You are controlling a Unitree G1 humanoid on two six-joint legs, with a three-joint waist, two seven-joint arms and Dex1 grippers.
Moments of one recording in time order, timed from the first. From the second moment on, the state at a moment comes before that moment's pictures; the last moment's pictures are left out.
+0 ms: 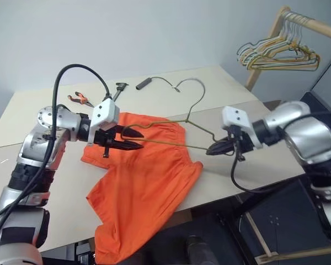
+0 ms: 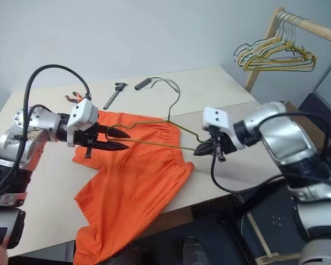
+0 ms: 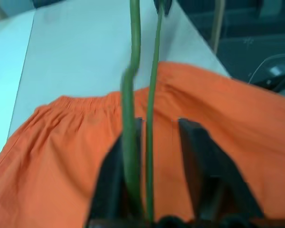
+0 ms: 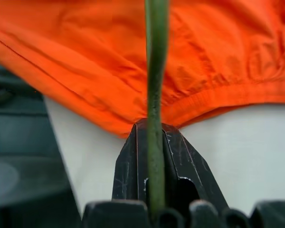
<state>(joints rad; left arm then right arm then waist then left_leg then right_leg) -0.71 0.80 -0.08 0.13 -0.36 0.35 -1.39 -0.73 -0.95 0.29 -0.07 0.27 0.74 1.37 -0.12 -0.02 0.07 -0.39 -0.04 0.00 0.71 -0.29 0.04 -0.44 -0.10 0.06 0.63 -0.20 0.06</state>
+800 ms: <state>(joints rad) -0.29 0.84 0.16 -0.34 -0.64 0.53 -1.25 -0.58 -0.94 0.15 0.22 0.50 1.43 1.16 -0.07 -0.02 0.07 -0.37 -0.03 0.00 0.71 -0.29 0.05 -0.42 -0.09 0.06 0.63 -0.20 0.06</state>
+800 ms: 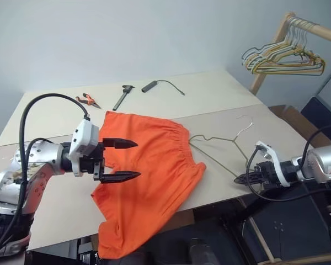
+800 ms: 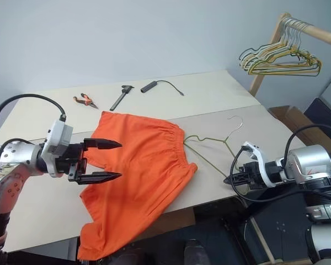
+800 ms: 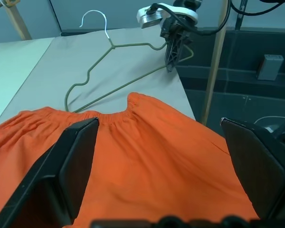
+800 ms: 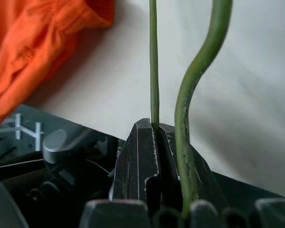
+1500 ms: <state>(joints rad) -0.28 0.91 0.16 -0.34 -0.66 0.52 -1.28 -0.69 -0.83 0.27 0.32 0.56 1.39 1.18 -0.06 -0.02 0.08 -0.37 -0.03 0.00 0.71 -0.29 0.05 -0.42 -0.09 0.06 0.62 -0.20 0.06</state>
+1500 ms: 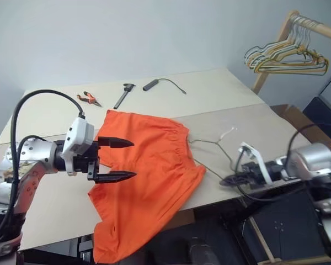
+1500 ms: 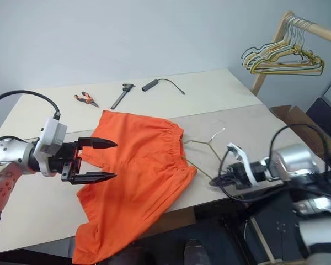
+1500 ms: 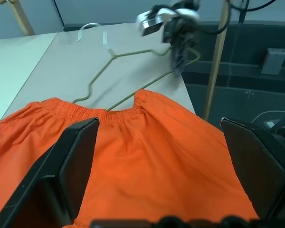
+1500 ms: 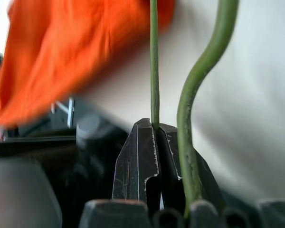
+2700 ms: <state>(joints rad) -0.62 0.95 0.08 0.02 -0.48 0.29 -1.39 -0.86 -0.68 0.28 0.13 0.08 0.63 1.05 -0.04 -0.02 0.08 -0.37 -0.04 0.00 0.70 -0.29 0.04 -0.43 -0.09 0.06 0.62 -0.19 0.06</state>
